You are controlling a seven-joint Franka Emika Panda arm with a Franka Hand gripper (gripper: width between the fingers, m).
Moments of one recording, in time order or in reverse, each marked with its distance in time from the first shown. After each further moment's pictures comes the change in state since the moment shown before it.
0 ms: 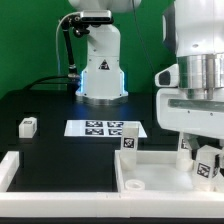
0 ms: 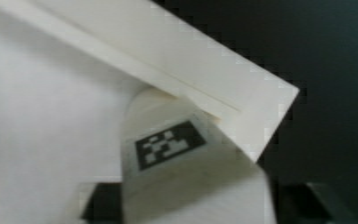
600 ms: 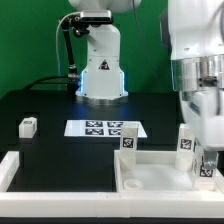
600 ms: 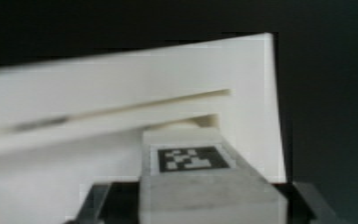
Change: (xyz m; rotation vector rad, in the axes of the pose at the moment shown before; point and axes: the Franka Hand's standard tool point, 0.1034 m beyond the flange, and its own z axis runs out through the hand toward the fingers) arm -0.001 0.001 0.002 0.039 -0.072 0.814
